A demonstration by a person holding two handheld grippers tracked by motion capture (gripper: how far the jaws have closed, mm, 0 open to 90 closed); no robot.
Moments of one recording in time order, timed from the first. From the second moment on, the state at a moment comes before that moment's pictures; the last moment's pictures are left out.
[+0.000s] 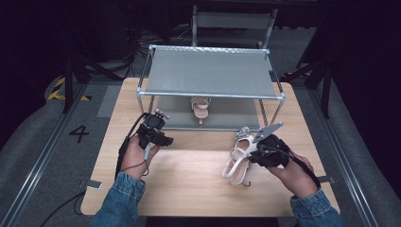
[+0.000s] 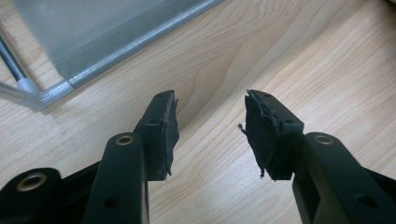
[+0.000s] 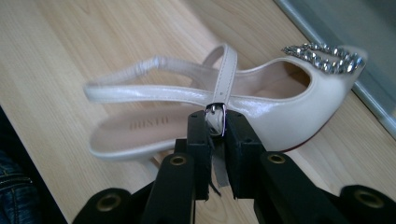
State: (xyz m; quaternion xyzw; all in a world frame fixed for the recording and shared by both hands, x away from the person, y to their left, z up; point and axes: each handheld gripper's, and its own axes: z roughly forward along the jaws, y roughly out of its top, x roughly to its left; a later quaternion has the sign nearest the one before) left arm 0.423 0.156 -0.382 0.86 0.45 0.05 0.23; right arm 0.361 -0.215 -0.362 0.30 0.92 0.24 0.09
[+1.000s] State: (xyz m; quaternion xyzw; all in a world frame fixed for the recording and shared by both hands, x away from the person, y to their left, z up) left arm 0.436 0.143 -0.381 0.87 0.44 0.05 0.23; right arm 0.359 -0.278 -0.357 0.41 0.87 0.27 0.08
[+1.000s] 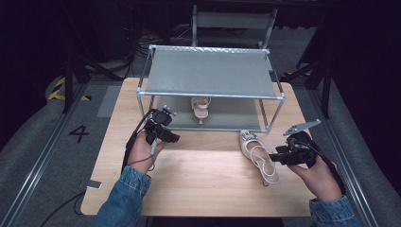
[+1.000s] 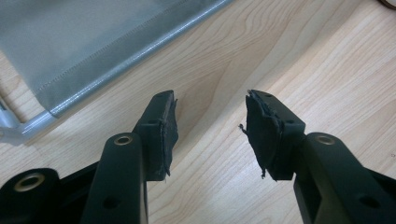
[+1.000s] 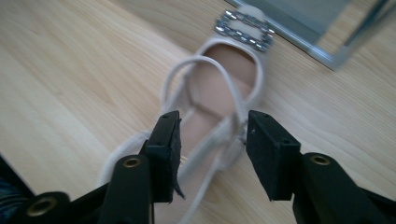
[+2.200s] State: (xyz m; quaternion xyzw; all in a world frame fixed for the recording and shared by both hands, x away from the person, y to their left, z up) left arm 0.425 0.184 -0.378 0.85 0.47 0.05 0.24; right arm 0.405 -0.201 -0.411 0.39 0.91 0.14 0.08
